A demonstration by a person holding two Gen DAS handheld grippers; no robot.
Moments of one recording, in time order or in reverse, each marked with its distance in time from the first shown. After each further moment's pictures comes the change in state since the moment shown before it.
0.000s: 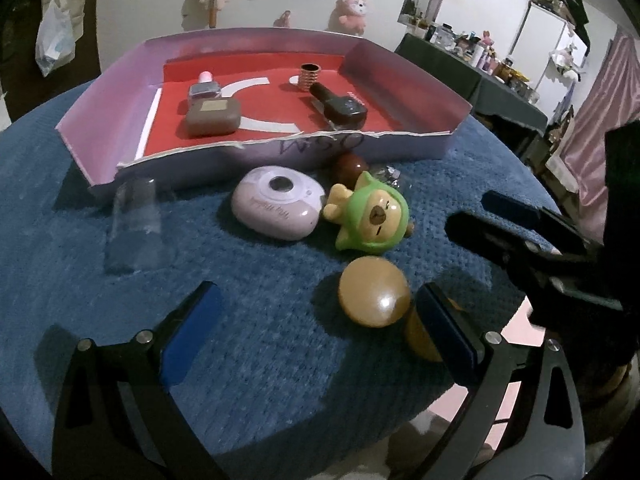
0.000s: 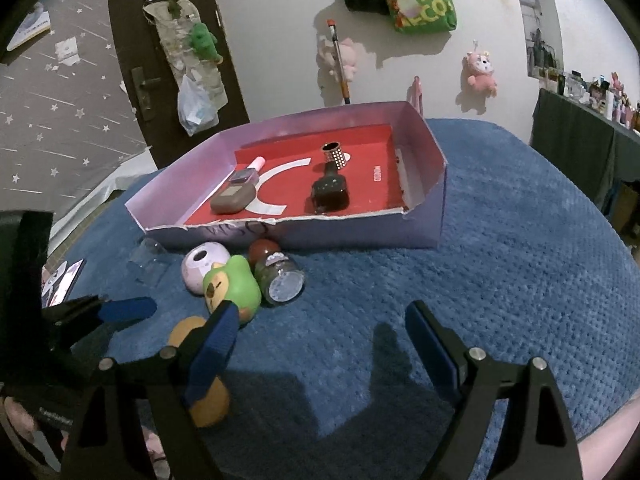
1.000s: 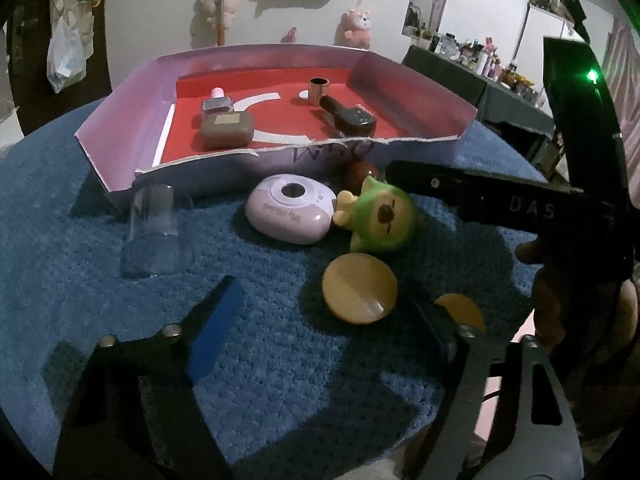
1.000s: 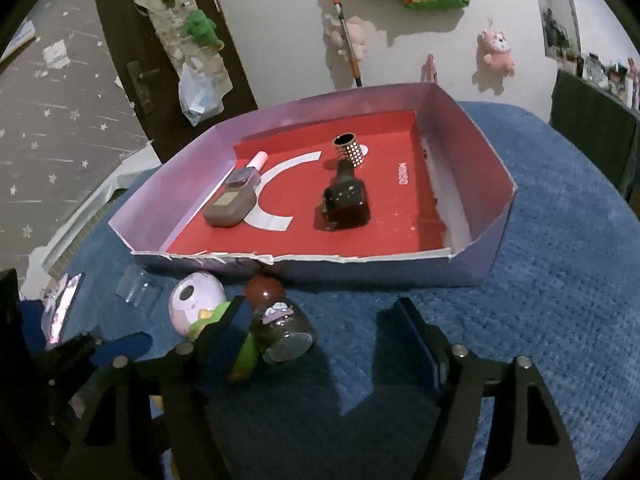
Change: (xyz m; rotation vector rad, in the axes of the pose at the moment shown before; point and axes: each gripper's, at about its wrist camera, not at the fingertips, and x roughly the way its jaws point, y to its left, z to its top) left arm -0.005 0.003 -0.008 0.016 -0.071 0.043; right arm 0.049 -0.001 0.038 0.023 0.091 0.068
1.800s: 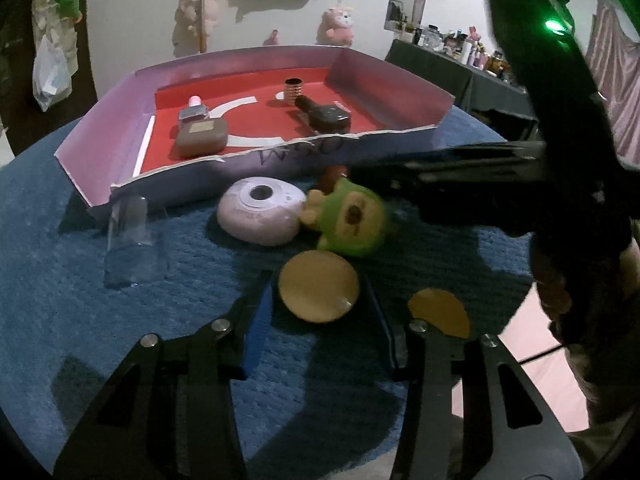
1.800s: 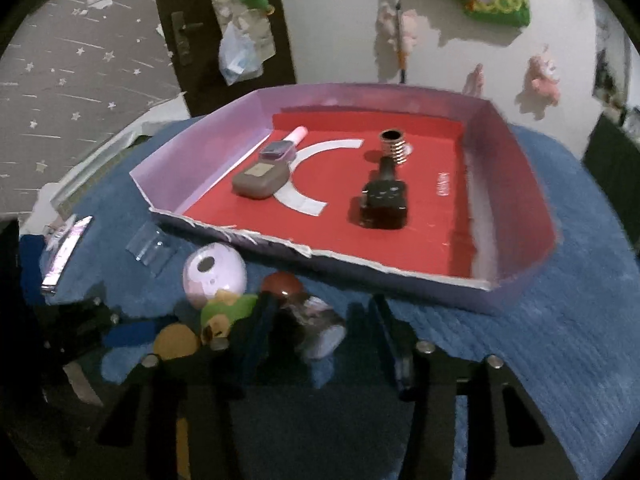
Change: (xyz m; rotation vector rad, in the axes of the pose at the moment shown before) left arm -0.002 -0.014 -0.003 0.072 0.001 -0.014; right arm 0.013 0.013 0.011 -0.165 0.120 0.079
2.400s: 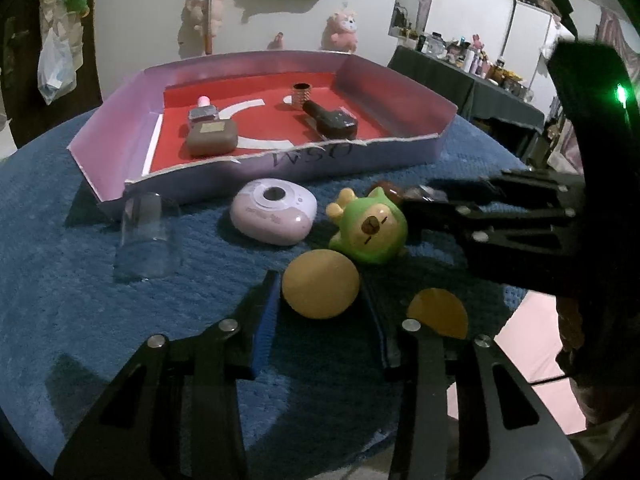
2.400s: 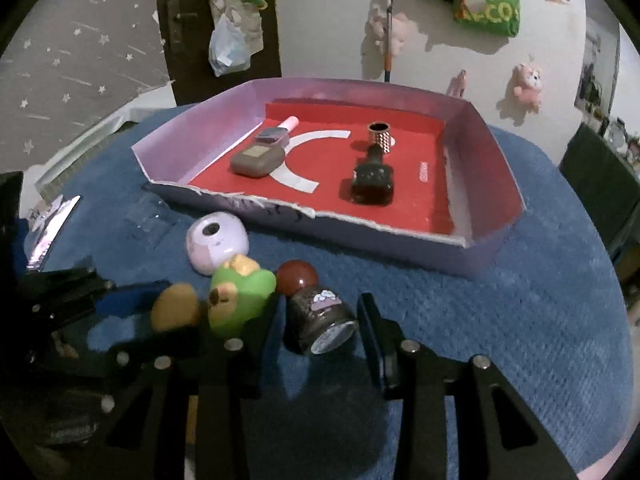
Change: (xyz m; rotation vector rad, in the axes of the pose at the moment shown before) left arm -0.003 0.008 0.000 -0.030 -0.020 0.002; right arm -0.025 0.021 -0.029 -0.059 -0.012 -0.213
